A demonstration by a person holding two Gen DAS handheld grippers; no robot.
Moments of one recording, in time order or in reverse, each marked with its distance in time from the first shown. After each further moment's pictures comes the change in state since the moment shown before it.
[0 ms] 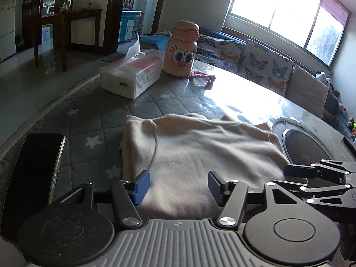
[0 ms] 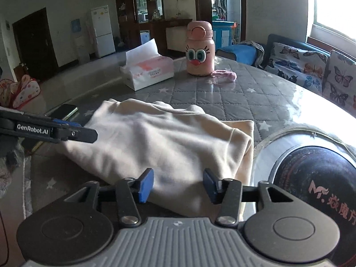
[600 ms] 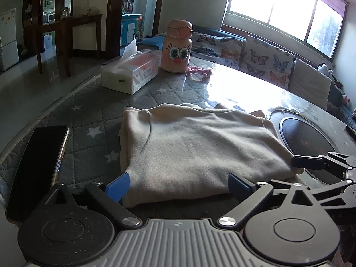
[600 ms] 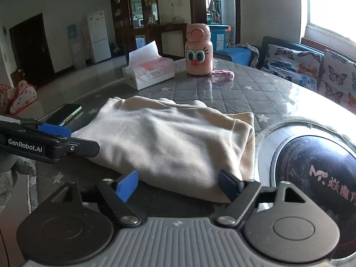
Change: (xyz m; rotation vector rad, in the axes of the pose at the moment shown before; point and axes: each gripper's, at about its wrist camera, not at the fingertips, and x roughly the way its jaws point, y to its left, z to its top) left arm -0.016 -0.018 -0.019 0.032 -0.009 0.040; right arm -0.015 0.013 -0.019 0.030 -0.041 -0.021
